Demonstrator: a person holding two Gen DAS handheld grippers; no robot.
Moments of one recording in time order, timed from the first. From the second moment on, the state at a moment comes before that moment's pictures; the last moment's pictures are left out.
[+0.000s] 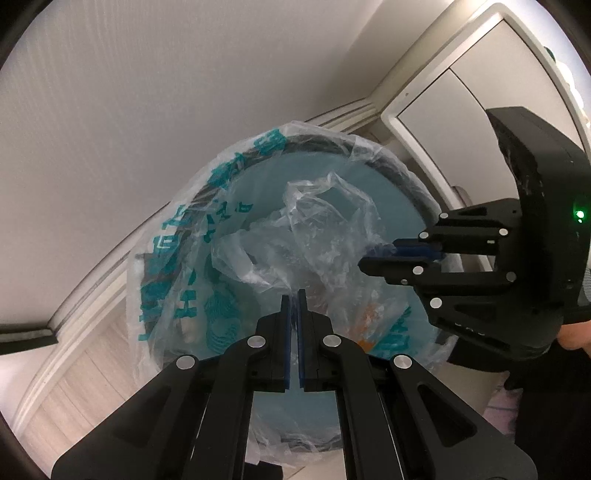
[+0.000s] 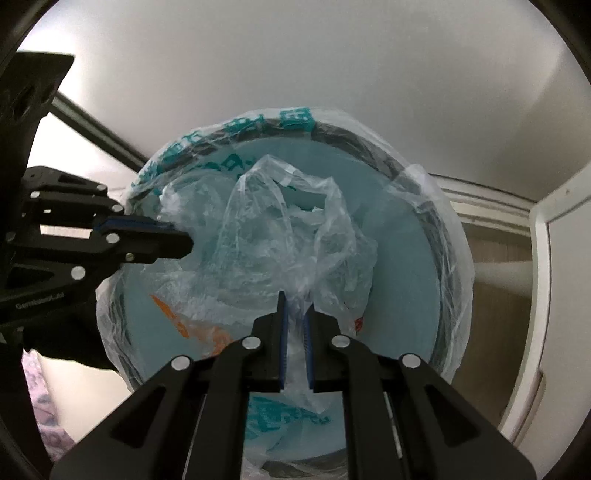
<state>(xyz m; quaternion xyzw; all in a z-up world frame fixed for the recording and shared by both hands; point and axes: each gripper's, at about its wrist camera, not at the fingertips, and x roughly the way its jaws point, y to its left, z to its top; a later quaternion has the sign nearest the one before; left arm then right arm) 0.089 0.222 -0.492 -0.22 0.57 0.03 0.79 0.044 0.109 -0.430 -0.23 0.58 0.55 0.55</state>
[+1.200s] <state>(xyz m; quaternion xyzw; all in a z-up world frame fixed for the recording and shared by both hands) 0.062 0.196 -0.286 -0.13 0.40 0.04 0.91 0.098 -0.017 -0.222 -0.12 0.42 0.52 0.73</state>
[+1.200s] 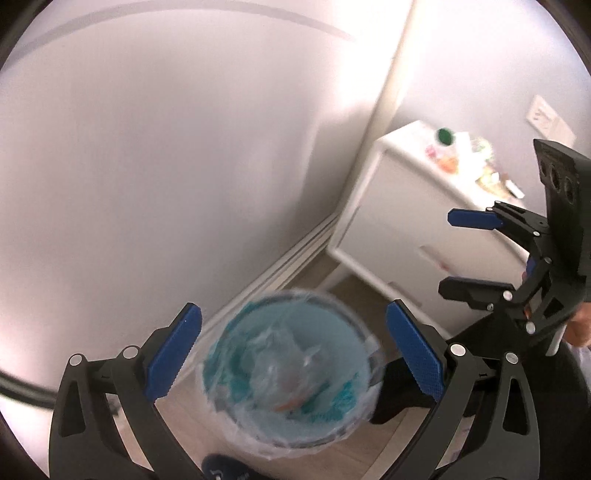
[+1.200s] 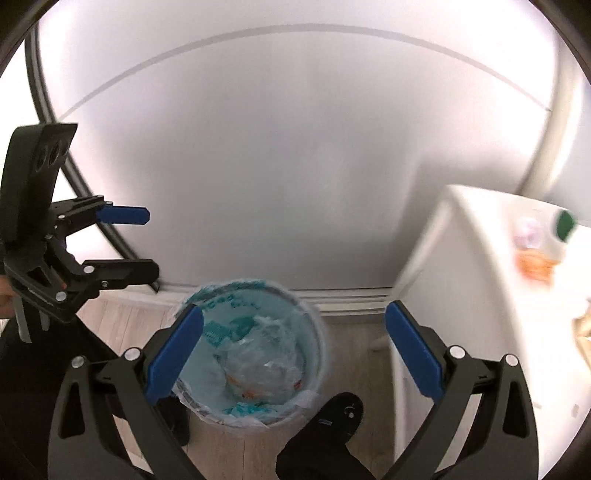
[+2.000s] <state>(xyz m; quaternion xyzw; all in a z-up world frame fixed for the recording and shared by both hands) 0.174 0.043 -0.175 0.01 0.33 -0.14 0.93 0.185 -0.226 -0.166 -0.05 0.40 0.36 0.85</state>
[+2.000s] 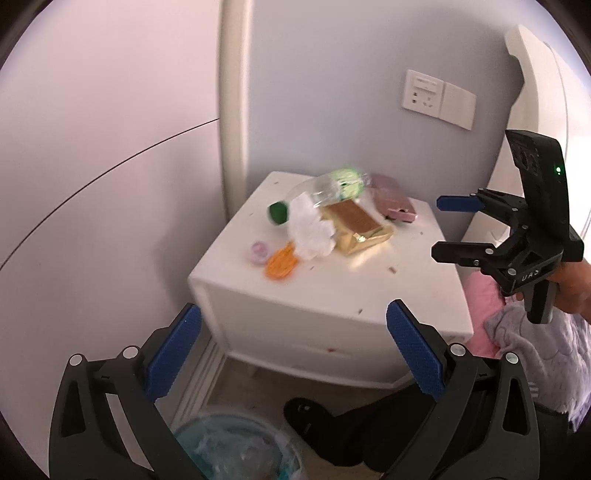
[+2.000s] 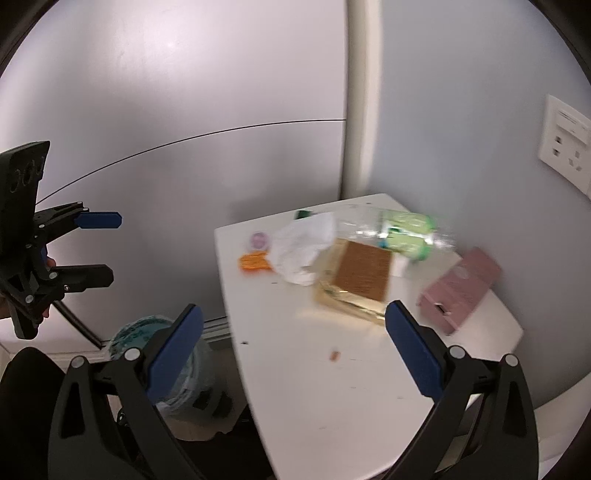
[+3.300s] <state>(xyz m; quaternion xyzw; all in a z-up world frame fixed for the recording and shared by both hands) 0.351 -0.009 -0.245 0.06 0.38 -0.20 0.90 0.273 -0.245 -0.216 0.01 0.42 0.36 0.84</state>
